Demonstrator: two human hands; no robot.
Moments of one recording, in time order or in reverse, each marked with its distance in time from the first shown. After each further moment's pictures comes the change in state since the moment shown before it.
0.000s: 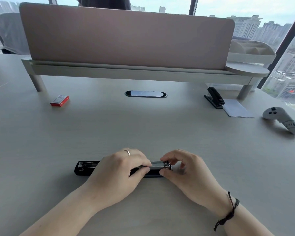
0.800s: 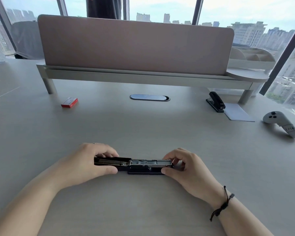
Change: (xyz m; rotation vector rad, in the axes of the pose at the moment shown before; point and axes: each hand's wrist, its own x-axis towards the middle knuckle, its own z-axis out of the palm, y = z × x) left_hand -0.023 -0.051 -0.062 -0.157 -0.187 -0.334; right_hand 0.001 0.008 0.002 0.038 -0.051 -0.008
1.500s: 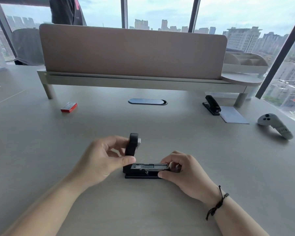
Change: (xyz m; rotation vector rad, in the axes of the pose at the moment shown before) left_hand 0.008 0.037 0.022 -0.527 0.211 0.185; right_hand 0.001 0.002 0.001 0.073 -0.013 -0.019
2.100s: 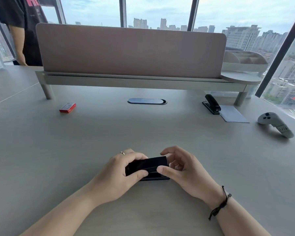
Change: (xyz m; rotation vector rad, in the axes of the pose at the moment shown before) left_hand -0.009 -0.017 0.037 0.333 -0.170 0.074; right_hand -0.002 -0.003 -0.004 0.189 -0.001 0.007
